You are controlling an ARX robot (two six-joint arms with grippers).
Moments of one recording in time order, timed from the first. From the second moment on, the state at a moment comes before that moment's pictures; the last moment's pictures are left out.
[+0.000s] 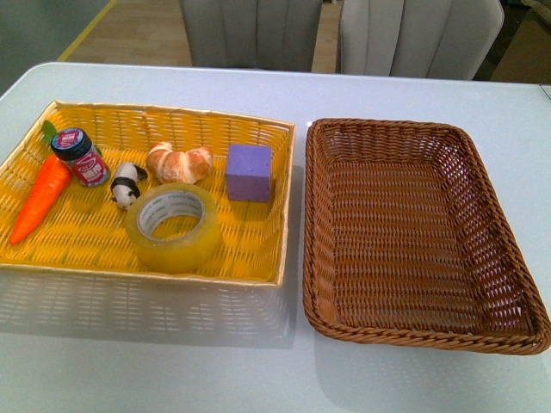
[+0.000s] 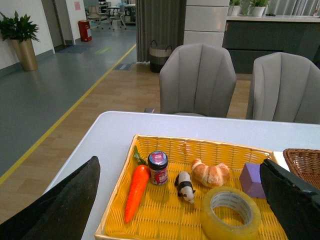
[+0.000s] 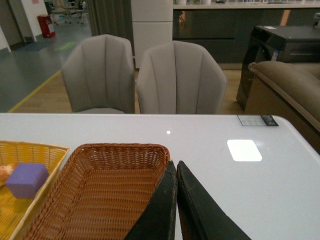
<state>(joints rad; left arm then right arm) 0.00 0.02 0.01 0.00 0.00 -0.01 0.00 0.38 0.02 0.38 0.00 0.00</state>
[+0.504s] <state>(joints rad) 0.00 0.02 0.01 0.00 0.00 -0.01 0.00 0.21 0.02 0.21 0.00 0.00</state>
